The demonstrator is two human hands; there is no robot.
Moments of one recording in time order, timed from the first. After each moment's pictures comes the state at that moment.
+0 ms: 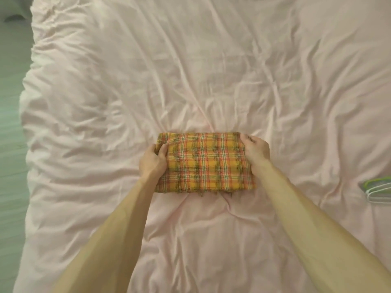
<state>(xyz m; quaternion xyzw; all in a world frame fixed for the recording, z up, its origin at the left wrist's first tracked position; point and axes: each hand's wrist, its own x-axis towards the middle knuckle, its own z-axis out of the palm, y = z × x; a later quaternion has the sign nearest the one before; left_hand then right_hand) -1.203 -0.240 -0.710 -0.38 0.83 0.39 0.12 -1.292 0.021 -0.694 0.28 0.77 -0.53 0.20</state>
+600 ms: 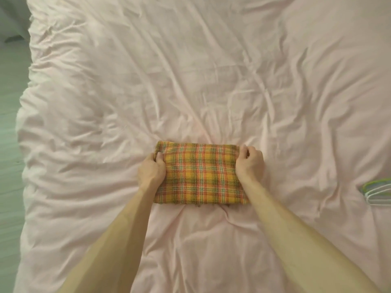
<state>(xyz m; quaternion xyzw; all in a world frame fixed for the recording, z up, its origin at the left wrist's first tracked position) -1.215 -0.234 -0.707 -0.38 0.85 0.34 0.13 -1.274 0.014 -0.707 0.25 0.90 -0.34 0.08</state>
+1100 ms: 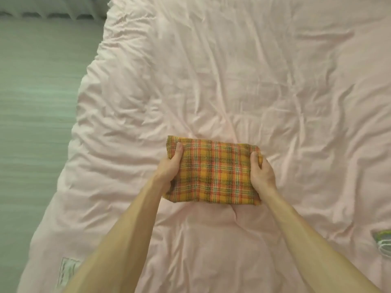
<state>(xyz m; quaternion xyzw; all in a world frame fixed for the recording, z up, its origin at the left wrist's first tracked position) -1.160 -0.235 -0.655 -0.45 0.57 0.68 0.12 -1.255 0.004 -0.668 0.09 0.85 -0.46 0.22</state>
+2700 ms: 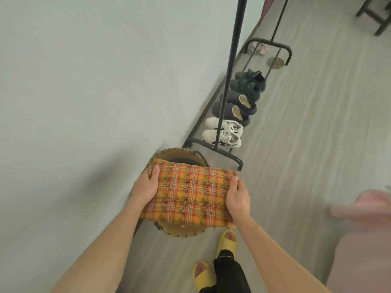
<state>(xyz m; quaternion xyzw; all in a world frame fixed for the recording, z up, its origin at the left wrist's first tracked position) -0.075 0.404 -0.604 -0.92 0.03 0.30 -0.25 -0.248 0.224 -0.621 -0.60 0.58 -0.01 0.56</state>
